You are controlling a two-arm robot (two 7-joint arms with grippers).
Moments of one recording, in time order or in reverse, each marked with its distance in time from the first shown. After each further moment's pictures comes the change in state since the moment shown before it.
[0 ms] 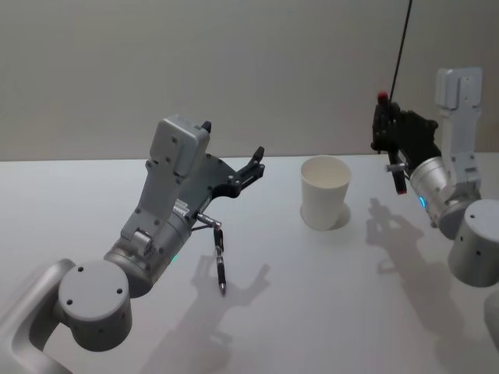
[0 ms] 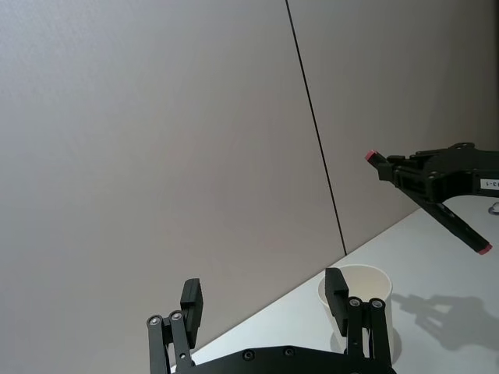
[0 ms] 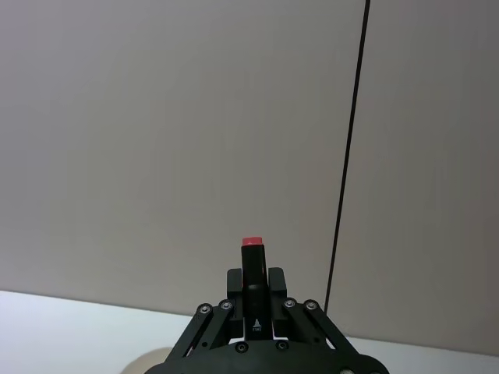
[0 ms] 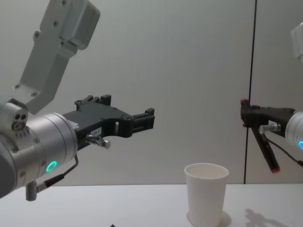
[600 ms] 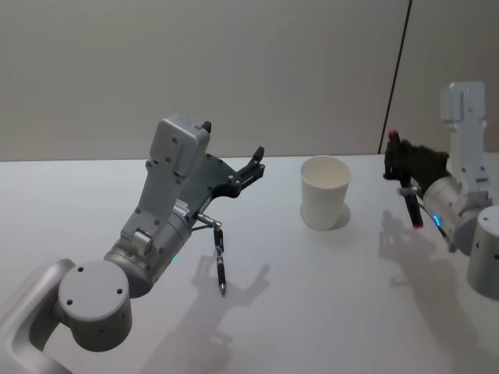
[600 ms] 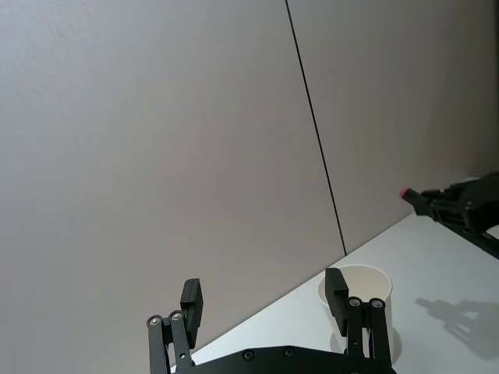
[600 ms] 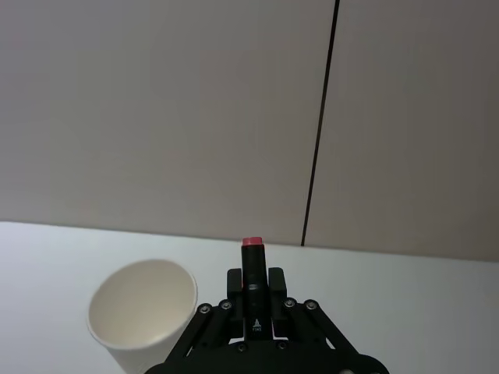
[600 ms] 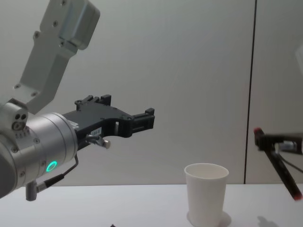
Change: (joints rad) left arm 0.000 0.000 0.000 0.000 0.000 0.000 0.000; right arm -0.069 0.027 0.009 -0.131 0.020 0.281 -0.035
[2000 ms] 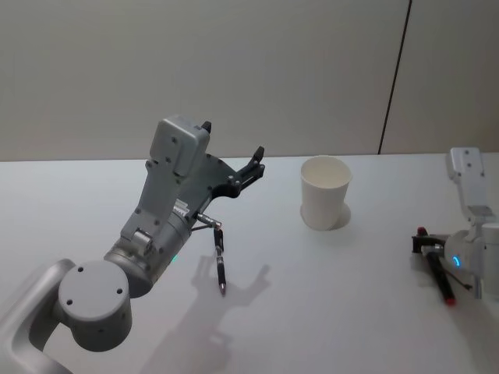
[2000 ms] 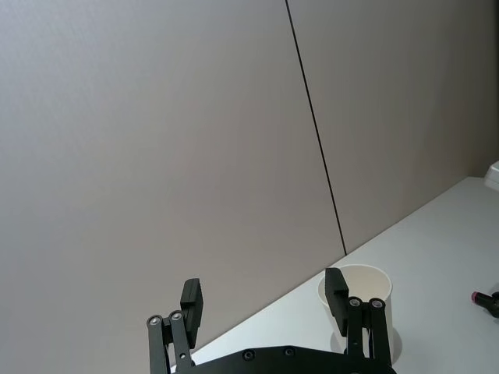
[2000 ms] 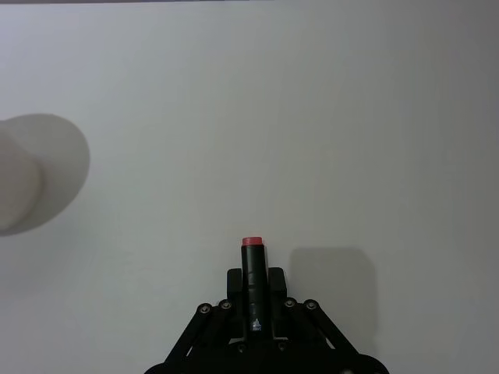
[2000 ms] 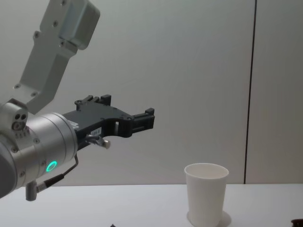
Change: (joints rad) left arm 0.000 0.000 0.000 0.000 0.000 0.000 0.000; right arm 0.115 0.026 0.049 0.315 0.055 0.356 -0.040
